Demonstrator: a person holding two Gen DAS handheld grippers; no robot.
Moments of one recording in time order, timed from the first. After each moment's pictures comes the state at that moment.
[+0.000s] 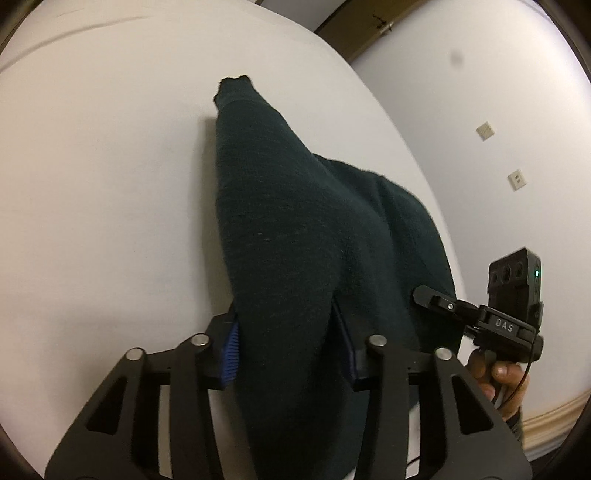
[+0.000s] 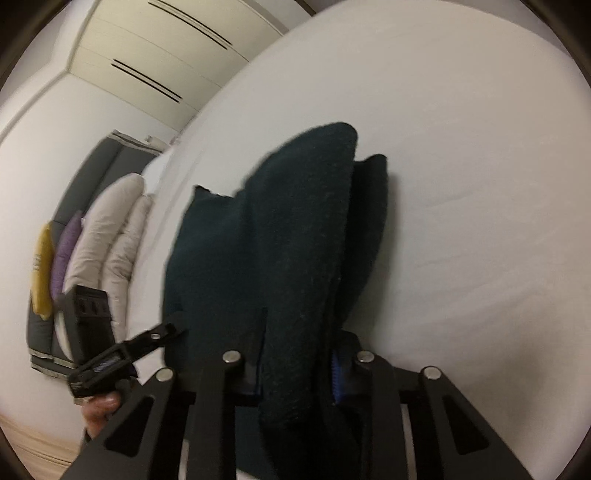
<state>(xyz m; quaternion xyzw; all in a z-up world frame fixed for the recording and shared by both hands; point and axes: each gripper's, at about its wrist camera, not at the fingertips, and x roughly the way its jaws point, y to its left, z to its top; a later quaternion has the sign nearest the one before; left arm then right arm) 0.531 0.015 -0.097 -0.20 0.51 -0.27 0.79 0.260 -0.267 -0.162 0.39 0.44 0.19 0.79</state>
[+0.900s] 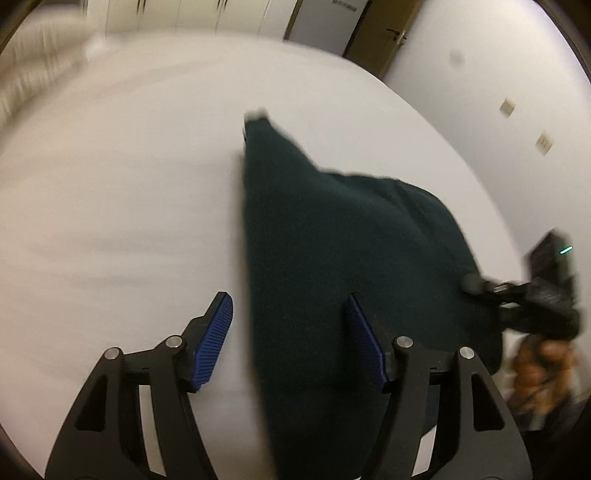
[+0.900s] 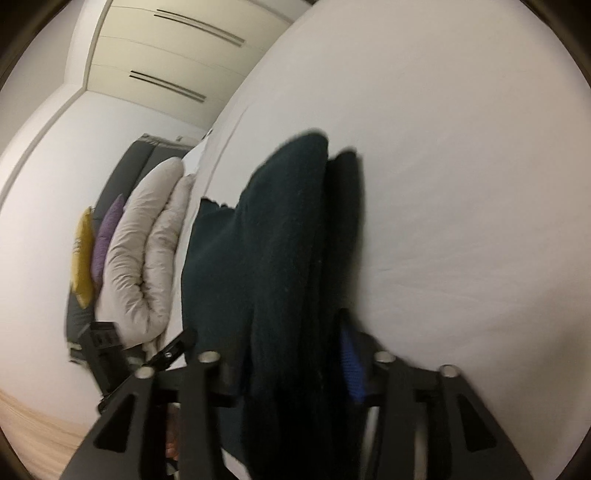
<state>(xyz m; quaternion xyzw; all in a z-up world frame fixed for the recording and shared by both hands) 0.339 0.066 -0.065 -0.05 0.44 -0.14 0.88 0.133 -0.178 -0.182 0.44 0.43 0.20 0.77</state>
